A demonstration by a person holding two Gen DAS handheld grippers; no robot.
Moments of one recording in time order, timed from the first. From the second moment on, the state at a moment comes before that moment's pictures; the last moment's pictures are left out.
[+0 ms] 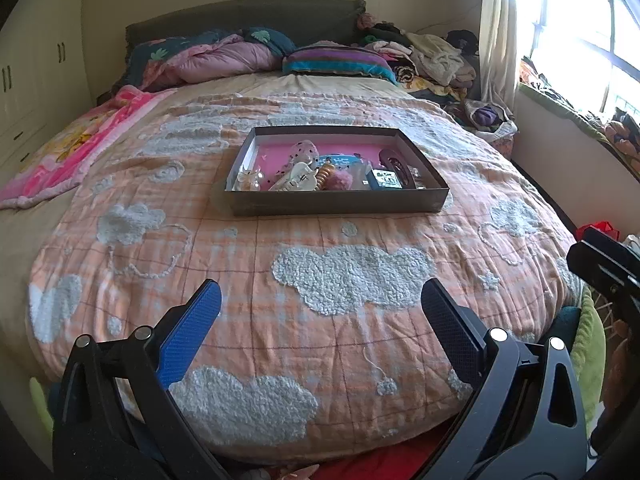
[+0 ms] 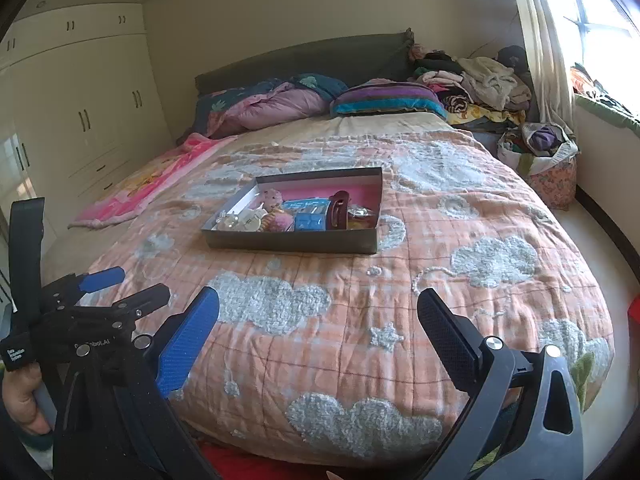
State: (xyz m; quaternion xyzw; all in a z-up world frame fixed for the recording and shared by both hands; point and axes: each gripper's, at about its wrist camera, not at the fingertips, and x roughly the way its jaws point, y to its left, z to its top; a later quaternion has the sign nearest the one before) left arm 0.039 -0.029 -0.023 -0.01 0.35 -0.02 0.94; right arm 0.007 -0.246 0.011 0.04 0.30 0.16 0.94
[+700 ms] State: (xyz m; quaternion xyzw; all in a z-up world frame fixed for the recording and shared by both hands) left arm 0.036 -0.031 -0.019 0.00 0.35 -0.02 0.94; right arm -0.001 -0.246 0.016 0.04 0.29 0.16 0.94
